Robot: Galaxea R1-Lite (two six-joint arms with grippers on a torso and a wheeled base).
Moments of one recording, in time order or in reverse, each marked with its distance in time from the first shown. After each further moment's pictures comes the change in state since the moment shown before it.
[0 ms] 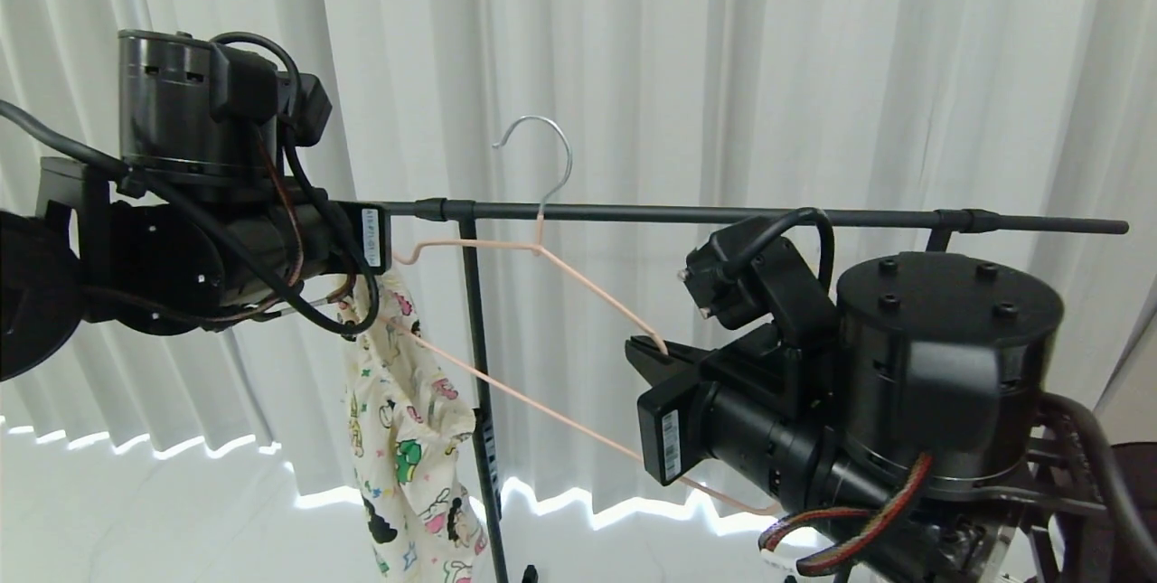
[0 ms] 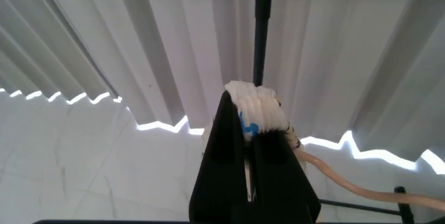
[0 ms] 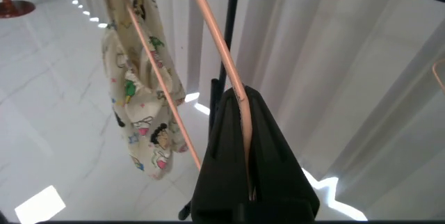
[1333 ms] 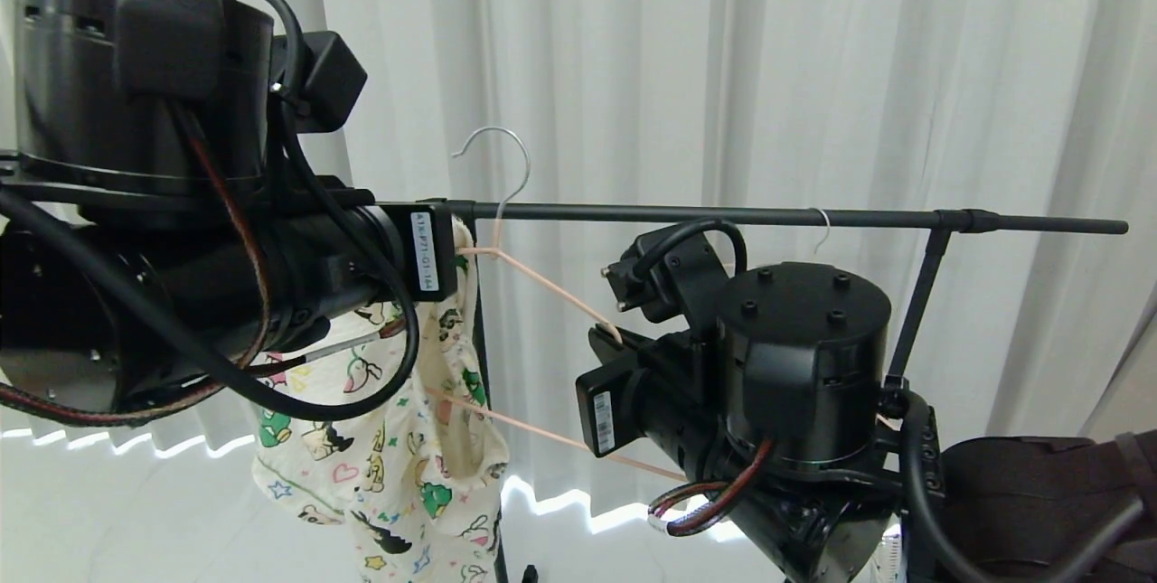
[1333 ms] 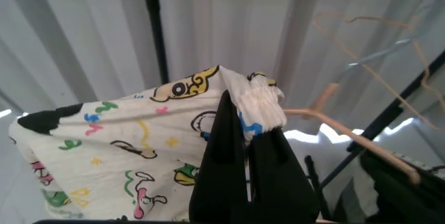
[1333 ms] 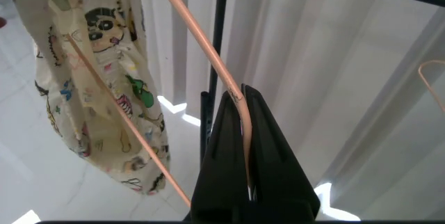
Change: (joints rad) left arm -0.319 -0.101 -0.019 0.103 0.004 -0.187; right arm 0.009 0.146 -0.112 -0.062 -0.086 -0.004
